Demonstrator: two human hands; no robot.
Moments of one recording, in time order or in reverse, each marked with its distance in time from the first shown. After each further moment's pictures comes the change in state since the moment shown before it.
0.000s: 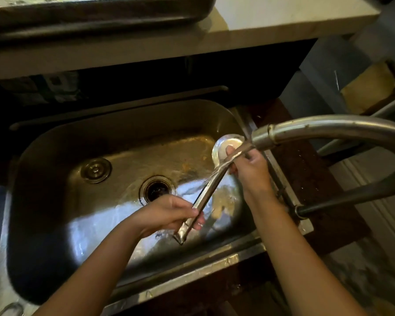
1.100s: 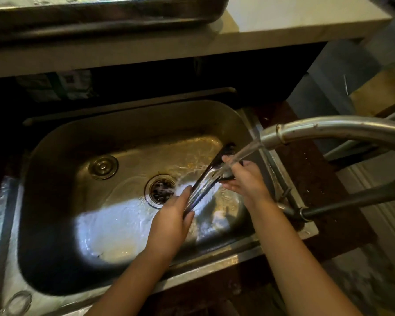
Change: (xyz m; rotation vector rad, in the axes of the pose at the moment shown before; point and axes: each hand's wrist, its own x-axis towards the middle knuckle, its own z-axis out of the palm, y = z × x) left_hand -0.006 -0.032 0.040 0.848 0.808 0.266; right_hand -0.013 -0.001 0.009 -0.094 -0.064 0.339
